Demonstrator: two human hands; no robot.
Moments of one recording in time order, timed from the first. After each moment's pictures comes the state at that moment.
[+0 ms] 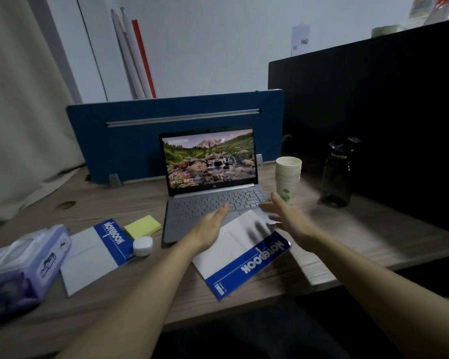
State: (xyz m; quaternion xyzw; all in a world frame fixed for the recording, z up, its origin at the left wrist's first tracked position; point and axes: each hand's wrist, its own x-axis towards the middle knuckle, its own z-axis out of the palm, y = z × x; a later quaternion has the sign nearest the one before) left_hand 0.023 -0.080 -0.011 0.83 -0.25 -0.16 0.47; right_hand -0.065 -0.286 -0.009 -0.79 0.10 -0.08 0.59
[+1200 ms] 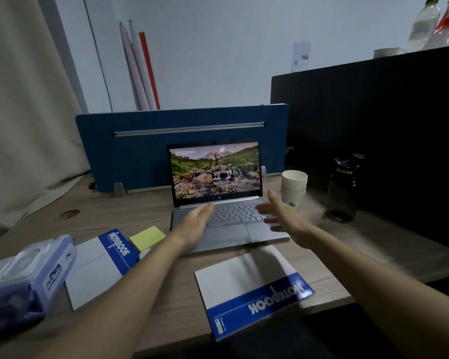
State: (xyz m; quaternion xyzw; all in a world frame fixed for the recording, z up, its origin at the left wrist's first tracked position) left_hand 0.062 -0.040 0.012 0.81 -0.25 -0.11 0.52; right_hand -0.034 -0.276 0.020 -0.80 0.11 -0.05 0.59
